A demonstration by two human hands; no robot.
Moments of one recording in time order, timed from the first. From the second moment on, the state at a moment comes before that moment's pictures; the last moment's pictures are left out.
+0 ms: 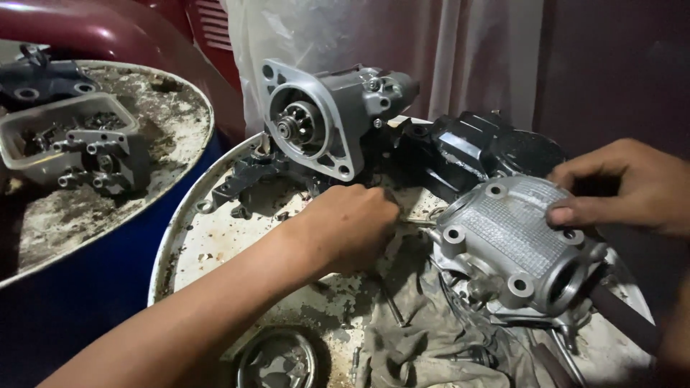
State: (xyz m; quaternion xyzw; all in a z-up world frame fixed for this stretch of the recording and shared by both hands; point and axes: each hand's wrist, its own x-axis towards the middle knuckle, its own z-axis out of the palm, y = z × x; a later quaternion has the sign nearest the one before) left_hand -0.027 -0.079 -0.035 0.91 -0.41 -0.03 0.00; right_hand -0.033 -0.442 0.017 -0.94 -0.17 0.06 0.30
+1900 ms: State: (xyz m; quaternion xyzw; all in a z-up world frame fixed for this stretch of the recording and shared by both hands) left_hand -0.054 -0.039 0.022 0.69 -0.55 0.18 0.44; right_hand -0.151 -0.277 0.047 -0.90 -0.24 -0.31 0.18
